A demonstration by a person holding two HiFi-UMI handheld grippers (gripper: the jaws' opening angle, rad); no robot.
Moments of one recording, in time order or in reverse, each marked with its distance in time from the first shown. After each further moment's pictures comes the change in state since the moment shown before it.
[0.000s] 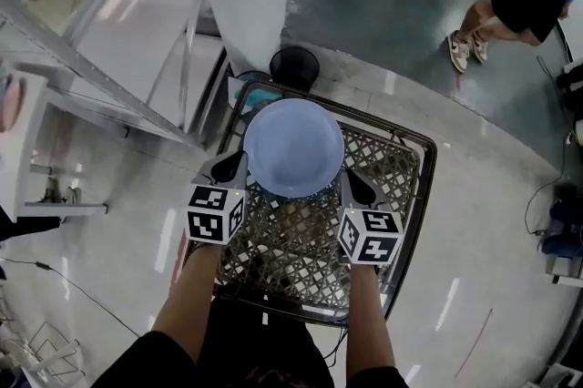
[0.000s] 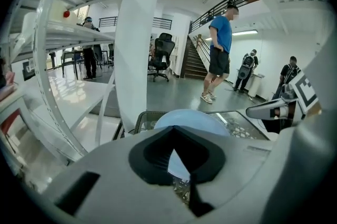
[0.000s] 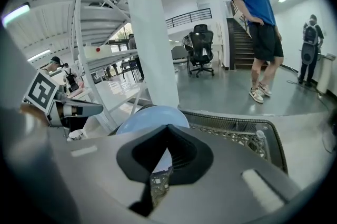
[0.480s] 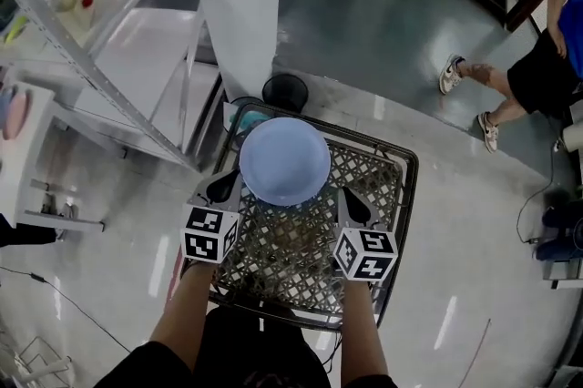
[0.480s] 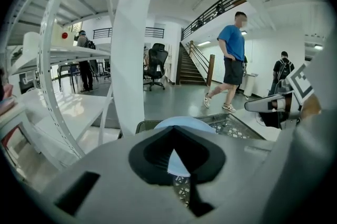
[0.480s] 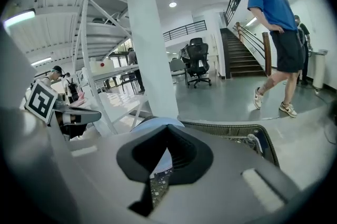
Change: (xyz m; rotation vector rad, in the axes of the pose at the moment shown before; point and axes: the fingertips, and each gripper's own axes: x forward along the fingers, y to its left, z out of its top) left arm -0.052 -0.023 0.017 0.095 -0.078 -0.015; right arm -0.060 0.007 0.020 0.036 -0.132 -0.007
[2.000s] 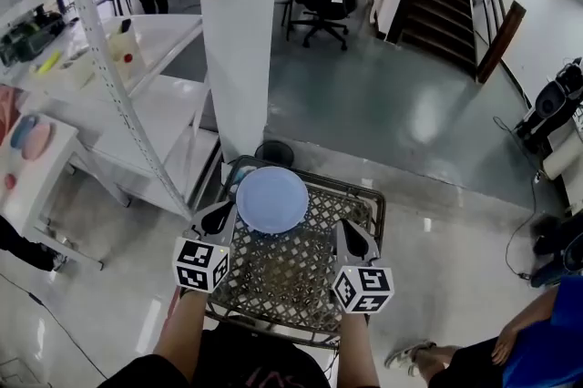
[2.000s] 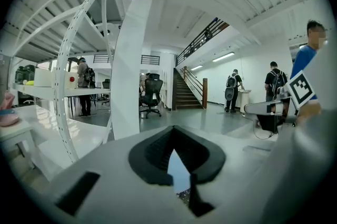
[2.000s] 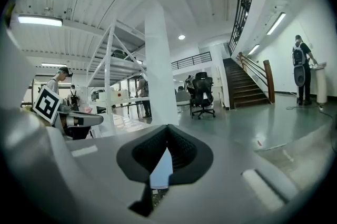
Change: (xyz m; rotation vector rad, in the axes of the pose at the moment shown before) left arm -0.141 -0.067 0.079 0.060 -0.301 -0.030; right arm -0.164 0.031 0.076 -0.097 -0.331 0.042
